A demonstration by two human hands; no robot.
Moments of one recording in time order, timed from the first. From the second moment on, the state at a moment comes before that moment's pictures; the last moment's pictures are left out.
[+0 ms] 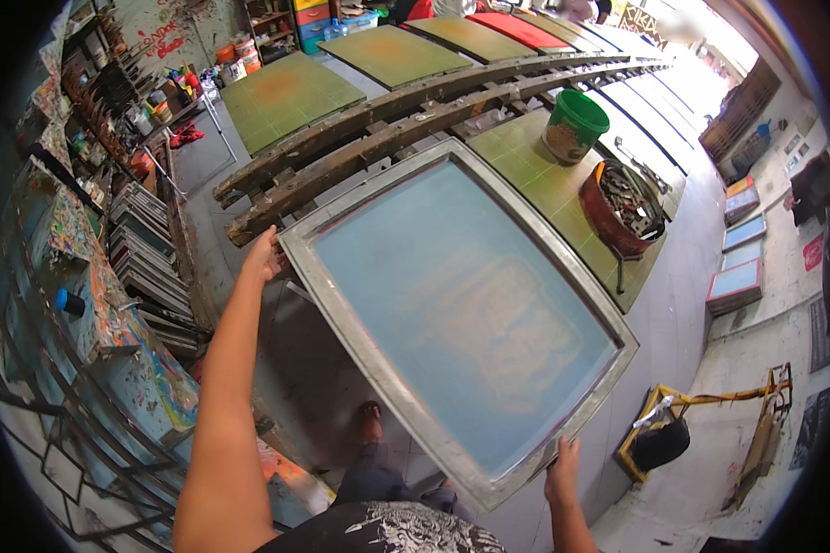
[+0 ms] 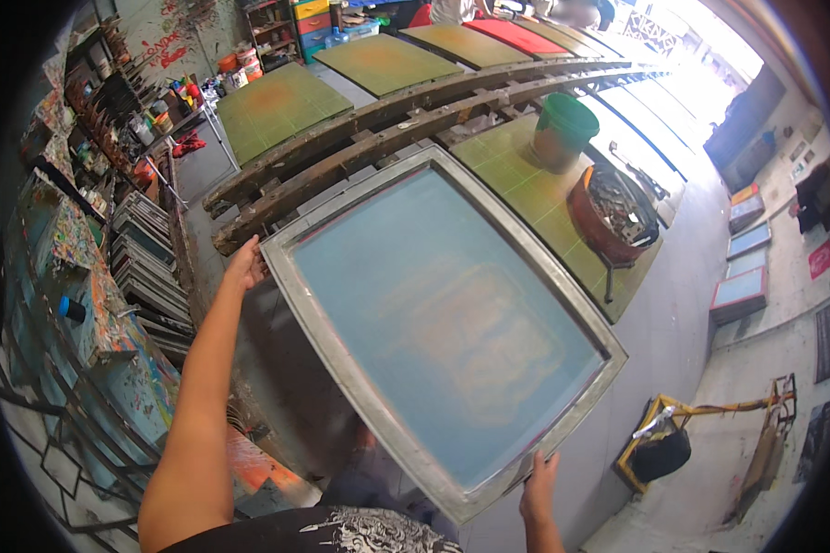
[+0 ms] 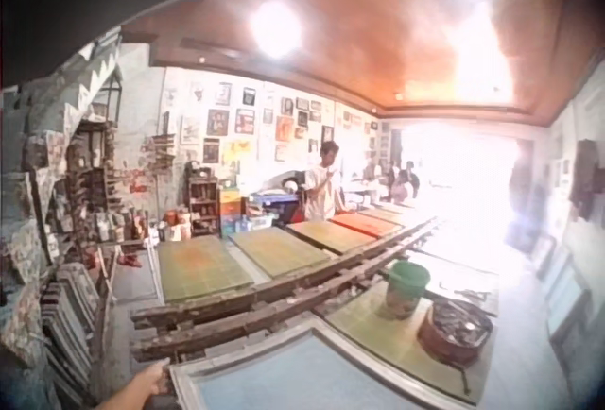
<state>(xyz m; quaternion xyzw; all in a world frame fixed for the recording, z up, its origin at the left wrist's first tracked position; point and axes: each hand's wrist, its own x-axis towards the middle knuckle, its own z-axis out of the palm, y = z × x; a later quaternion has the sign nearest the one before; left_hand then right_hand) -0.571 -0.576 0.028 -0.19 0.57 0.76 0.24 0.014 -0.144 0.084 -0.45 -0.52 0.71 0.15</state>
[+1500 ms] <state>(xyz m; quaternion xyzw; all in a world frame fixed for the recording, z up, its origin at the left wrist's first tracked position) -0.602 -0.594 0.028 -0.17 0.50 0.75 0.40 -0.014 -0.180 0.060 -0.53 -0.63 0.49 0.28</state>
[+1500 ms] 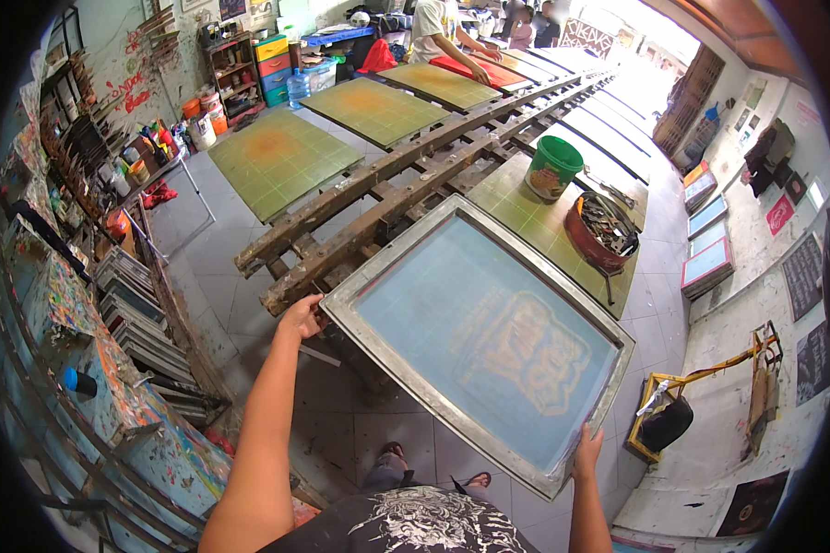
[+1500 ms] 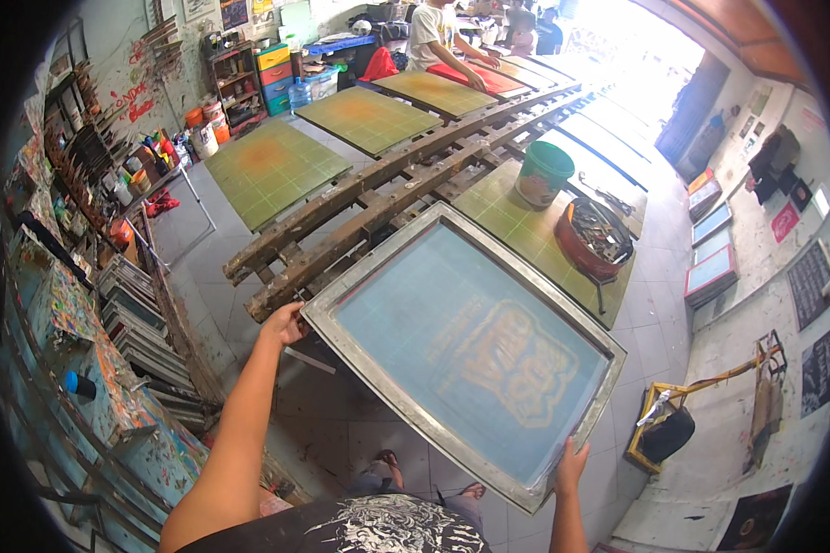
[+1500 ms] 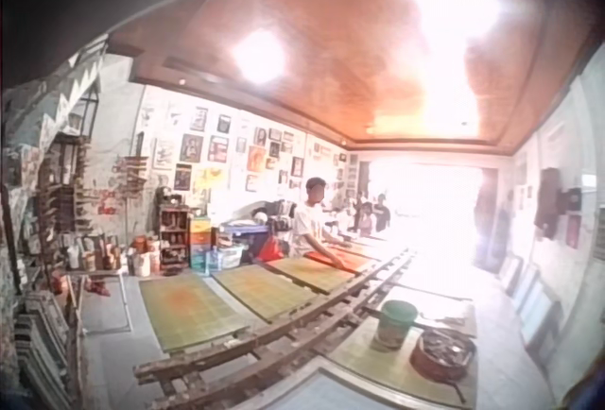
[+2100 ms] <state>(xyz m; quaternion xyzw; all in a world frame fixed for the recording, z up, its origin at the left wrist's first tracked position) -0.602 -0.583 0.026 -0.17 0.52 0.73 0.40 -0.006 -0.177 0.055 -0.51 -0.65 0.48 0.28</state>
